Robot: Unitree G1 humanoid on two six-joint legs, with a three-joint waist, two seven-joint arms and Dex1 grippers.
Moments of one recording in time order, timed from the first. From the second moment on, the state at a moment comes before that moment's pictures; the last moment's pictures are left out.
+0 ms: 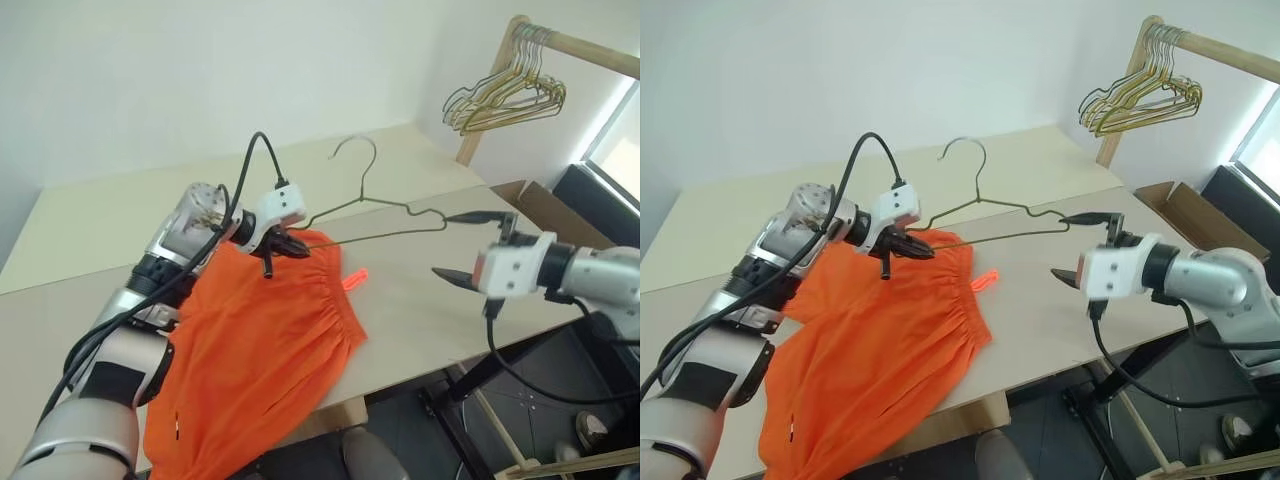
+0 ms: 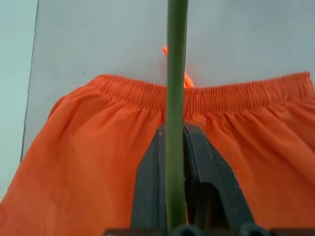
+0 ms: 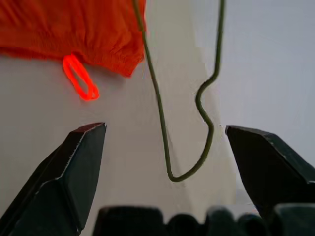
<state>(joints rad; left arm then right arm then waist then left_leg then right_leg) -0.98 0.59 -0.40 0.36 -0.04 0.46 -1.26 -0.42 -1.18 0.08 -0.19 0.32 -0.01 0.85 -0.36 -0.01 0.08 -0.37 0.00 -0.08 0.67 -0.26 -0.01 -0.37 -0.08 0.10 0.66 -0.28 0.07</state>
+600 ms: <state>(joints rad) -0.90 0.67 -0.36 0.12 -0.08 0.46 -1.34 -0.83 -1.10 0.30 -0.06 0.34 0.64 1.29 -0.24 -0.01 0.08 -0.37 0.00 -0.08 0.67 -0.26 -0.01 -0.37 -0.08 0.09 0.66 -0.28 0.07</state>
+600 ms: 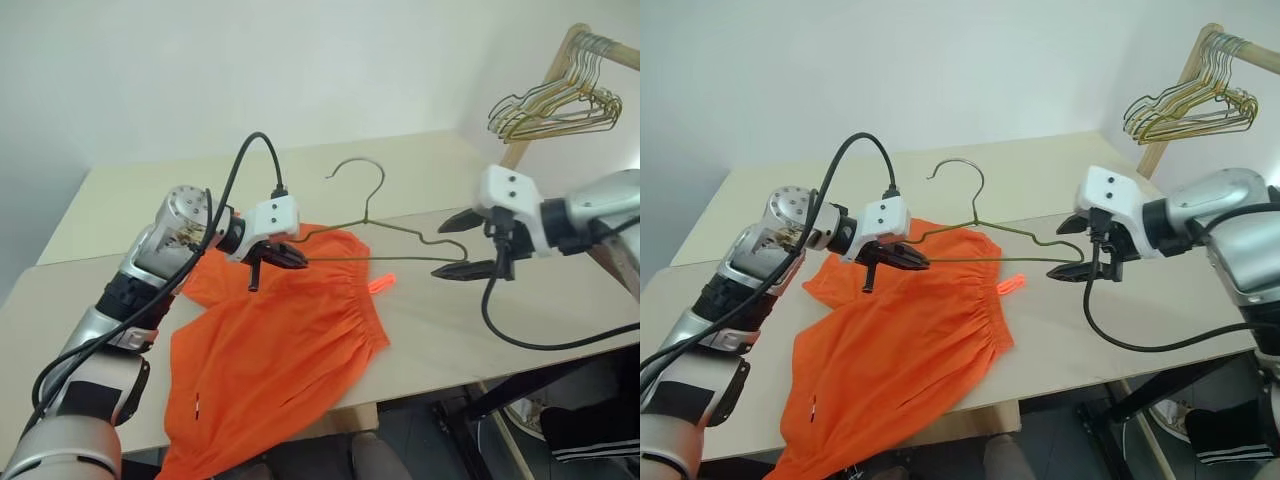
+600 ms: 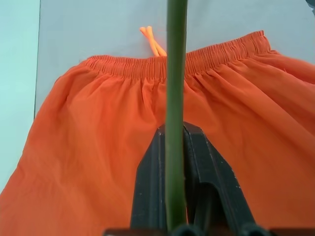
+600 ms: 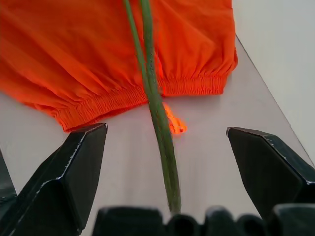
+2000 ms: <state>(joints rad) -0.77 0.65 -0.07 0.22 -0.30 0.27 -1.35 -0.04 -1.00 -0.35 -0.39 0.53 1.36 1.08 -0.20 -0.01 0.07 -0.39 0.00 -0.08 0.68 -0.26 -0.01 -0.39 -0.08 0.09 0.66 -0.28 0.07</state>
